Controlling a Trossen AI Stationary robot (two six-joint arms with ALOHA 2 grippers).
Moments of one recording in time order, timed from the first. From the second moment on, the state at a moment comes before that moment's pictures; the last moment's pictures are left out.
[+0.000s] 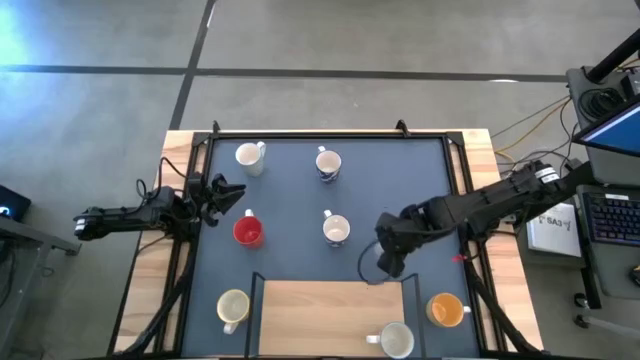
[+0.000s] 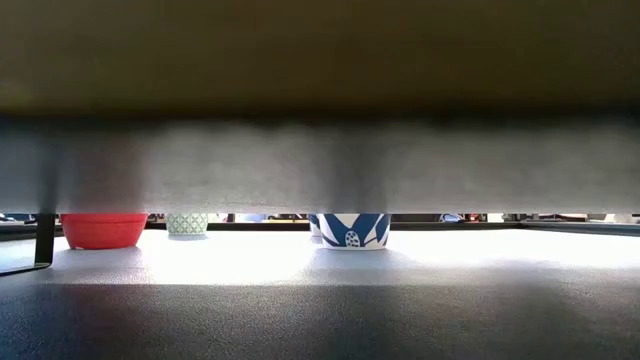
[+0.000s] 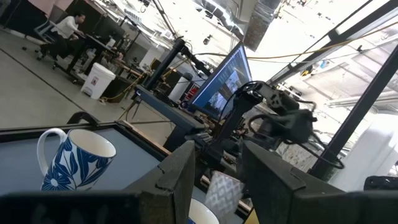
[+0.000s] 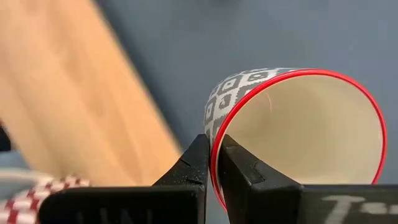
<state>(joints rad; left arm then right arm) 0.06 0.01 0.02 0.27 -0.20 -0.56 0.32 1.43 1.24 -1.03 -0.03 0.87</state>
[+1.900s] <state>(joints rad) 0.06 0.02 0.02 0.27 -0.20 -0.56 0.72 1.91 1.83 -1.34 -0.03 0.46</state>
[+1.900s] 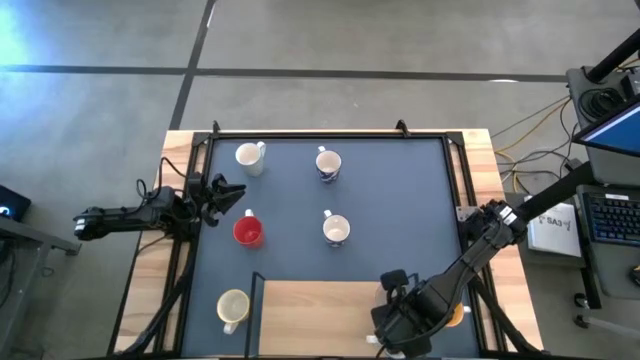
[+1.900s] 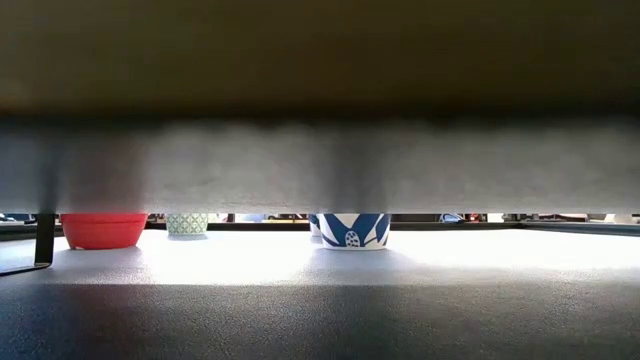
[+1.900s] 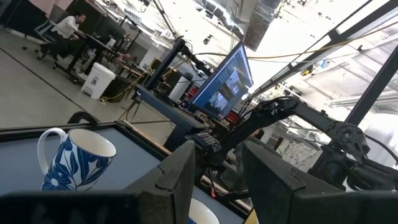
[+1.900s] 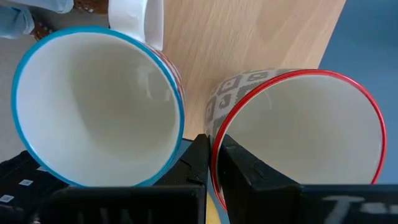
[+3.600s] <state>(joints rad) 0.06 0.02 0.02 0.27 -0.20 -0.56 0.70 1.90 1.91 -1.44 0.05 0.37</state>
